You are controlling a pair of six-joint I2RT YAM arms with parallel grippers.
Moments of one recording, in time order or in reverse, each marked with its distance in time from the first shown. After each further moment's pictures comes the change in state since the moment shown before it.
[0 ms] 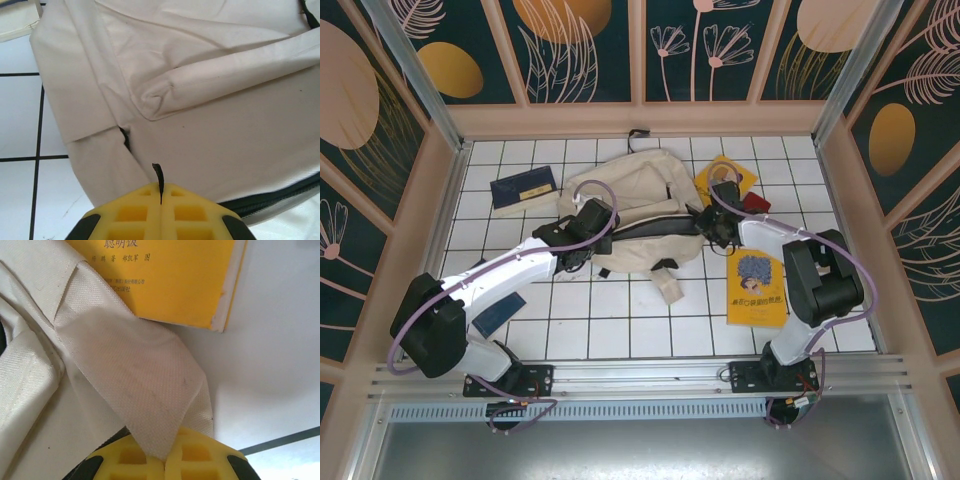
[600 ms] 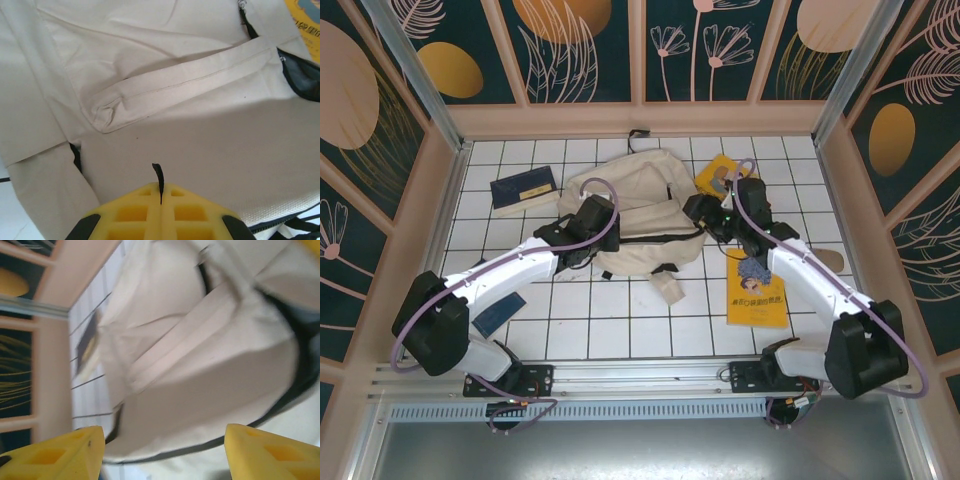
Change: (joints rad) left arm 0.006 0.013 -0.014 0.138 0.137 0.031; right arm 0.053 -0.434 -0.091 0.029 -0.303 -0.006
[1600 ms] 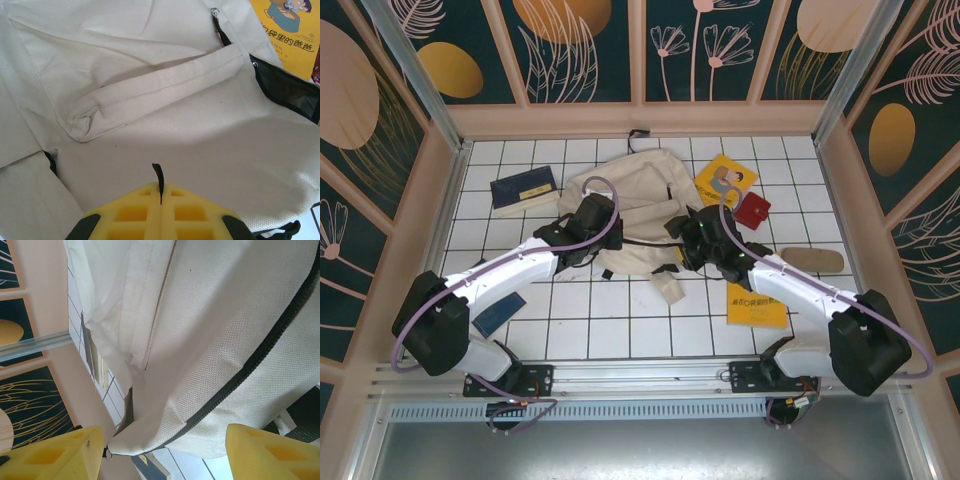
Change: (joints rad) left arm 0.001 0.000 -0.006 0.057 0.055 0.014; right arm 0.224 0.019 -0.138 0.115 0.191 0.587
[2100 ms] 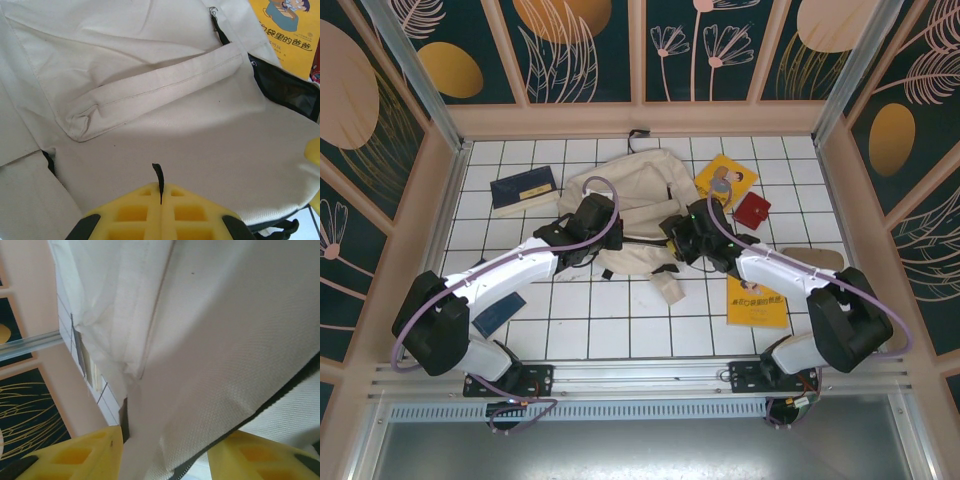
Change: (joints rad) left arm 0.000 0.000 0.000 0.000 0.007 0.000; right arm -0.016 0.145 0.065 0.061 -0.040 -0.021
